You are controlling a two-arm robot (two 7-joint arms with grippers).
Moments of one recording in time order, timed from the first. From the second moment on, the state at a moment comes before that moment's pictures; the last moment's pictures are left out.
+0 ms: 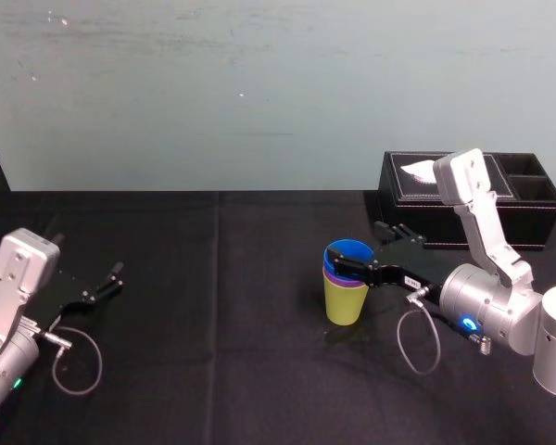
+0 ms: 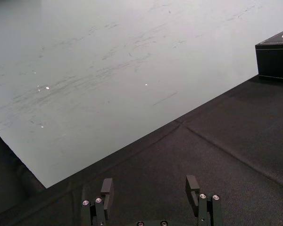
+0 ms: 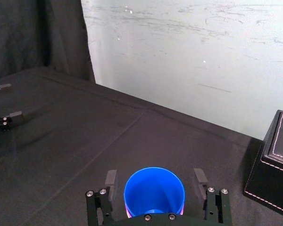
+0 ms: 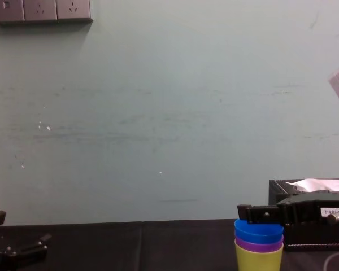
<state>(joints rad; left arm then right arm) -0.20 0.60 0.45 -1.41 -0.25 -0.12 0.03 0.32 0.41 -0.36 -1.51 0.38 0.33 0.33</state>
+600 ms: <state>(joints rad) -0.20 0.60 0.45 -1.41 -0.25 -0.12 0.03 0.23 0.37 -0.27 -1.54 0.35 0.13 0.24</state>
